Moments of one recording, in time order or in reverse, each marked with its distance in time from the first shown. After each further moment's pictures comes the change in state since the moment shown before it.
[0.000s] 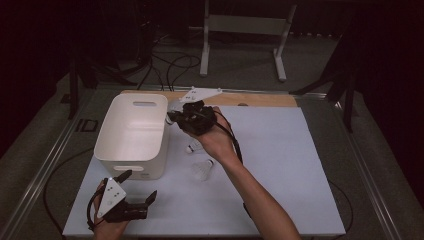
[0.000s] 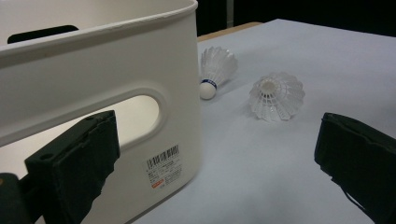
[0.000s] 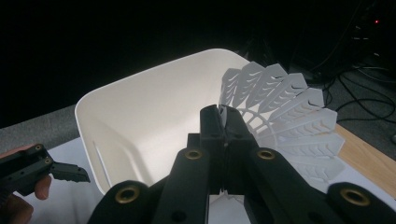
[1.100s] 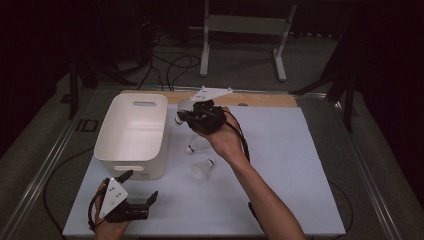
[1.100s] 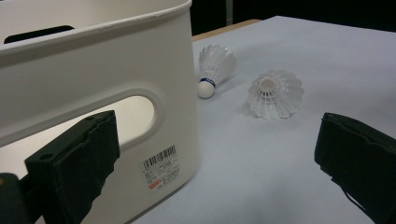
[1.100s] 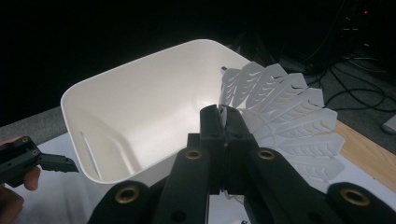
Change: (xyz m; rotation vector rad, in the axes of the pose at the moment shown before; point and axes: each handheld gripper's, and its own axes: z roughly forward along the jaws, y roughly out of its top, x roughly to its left) left arm -0.003 0.000 0.001 0.003 -0.002 0.009; right arm -0.015 -0.009 -0.013 0.023 -0.026 0.019
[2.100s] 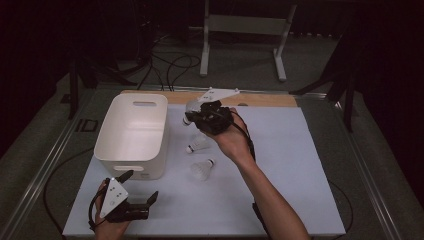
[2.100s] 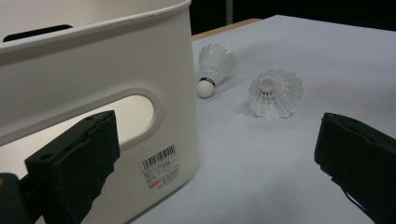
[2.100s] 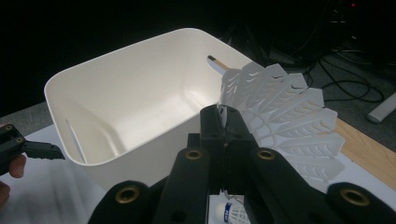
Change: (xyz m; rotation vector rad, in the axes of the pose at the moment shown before) left arm 0.000 0.000 0.001 0.005 0.001 0.003; right arm -0.010 -0.008 -0.010 0.027 -0.033 0.001
